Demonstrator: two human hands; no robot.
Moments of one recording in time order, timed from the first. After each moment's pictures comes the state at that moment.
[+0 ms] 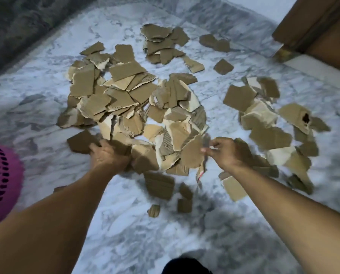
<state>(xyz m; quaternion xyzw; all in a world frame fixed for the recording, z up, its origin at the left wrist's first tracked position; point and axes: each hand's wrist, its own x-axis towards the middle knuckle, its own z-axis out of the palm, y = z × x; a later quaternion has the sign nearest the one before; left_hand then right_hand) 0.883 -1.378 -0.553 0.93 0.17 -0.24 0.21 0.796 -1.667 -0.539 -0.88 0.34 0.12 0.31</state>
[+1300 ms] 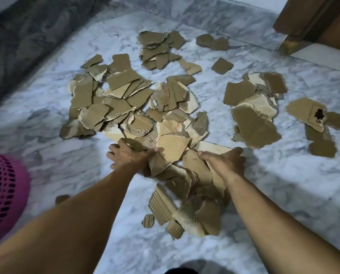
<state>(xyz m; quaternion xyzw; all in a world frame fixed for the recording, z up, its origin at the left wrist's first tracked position) 0.883 -1.459 -0.556 0.93 0.22 -0.18 0.21 0.788 -1.670 -0.547 -0.73 0.54 0.13 0.39</state>
